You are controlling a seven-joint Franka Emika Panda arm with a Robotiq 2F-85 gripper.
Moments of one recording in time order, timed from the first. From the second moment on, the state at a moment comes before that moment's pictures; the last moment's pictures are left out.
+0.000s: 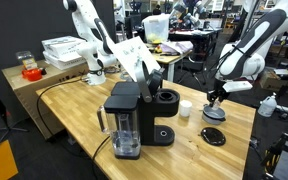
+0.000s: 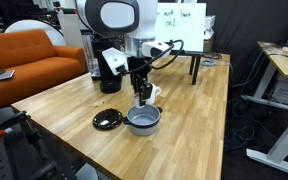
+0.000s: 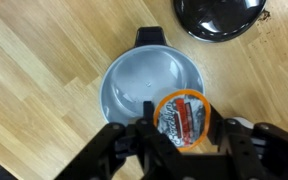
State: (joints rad) arm -0.13 0.43 -0.06 -2.34 0.17 2.78 0.05
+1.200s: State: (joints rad) arm -0.15 0.57 -0.04 -2.26 0.17 2.78 0.04
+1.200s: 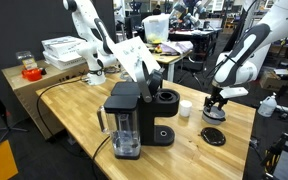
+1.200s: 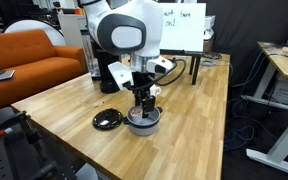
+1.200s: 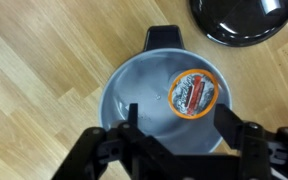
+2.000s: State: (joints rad) arm -0.08 0.36 -0.09 -2.50 0.07 2.78 0.05
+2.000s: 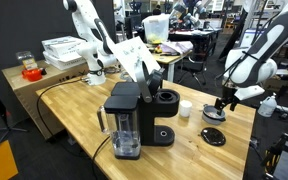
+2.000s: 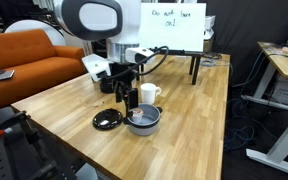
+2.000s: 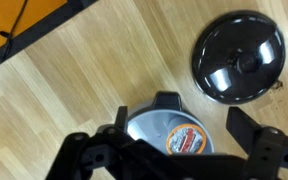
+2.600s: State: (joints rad) arm -0.04 0.09 -0.11 -2.75 -0.06 2.79 0.06
